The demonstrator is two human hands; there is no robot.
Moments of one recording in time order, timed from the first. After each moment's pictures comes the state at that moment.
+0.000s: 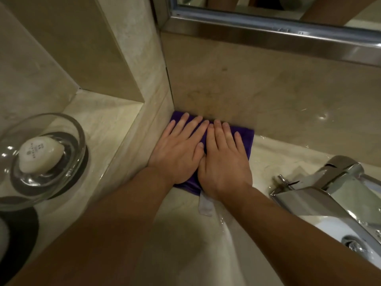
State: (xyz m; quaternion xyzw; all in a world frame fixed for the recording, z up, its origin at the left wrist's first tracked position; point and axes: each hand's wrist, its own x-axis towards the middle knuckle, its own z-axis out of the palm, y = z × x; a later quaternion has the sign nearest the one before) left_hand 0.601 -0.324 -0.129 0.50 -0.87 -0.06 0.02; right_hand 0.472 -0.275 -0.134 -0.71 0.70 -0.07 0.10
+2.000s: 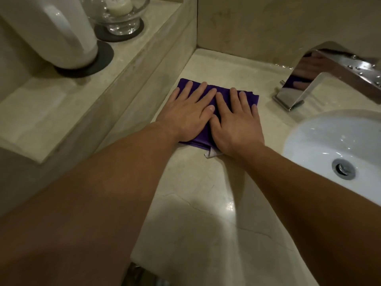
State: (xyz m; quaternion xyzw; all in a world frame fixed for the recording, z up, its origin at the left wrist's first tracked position) left_hand 0.645 -0.169 -0.139 0.52 -0.85 -0.07 0.01; right_hand 0.500 -0.119 -0.144 -0.70 0.71 -0.08 0.11
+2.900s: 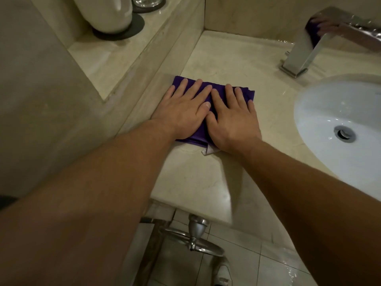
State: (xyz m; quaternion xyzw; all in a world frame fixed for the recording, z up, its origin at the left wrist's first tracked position) left_hand 0.707 -0.092 -0.139 0.52 -0.85 -0.07 0.01; right_hand 0.565 -0.039 -0.146 -0.68 0.72 -0.09 0.11
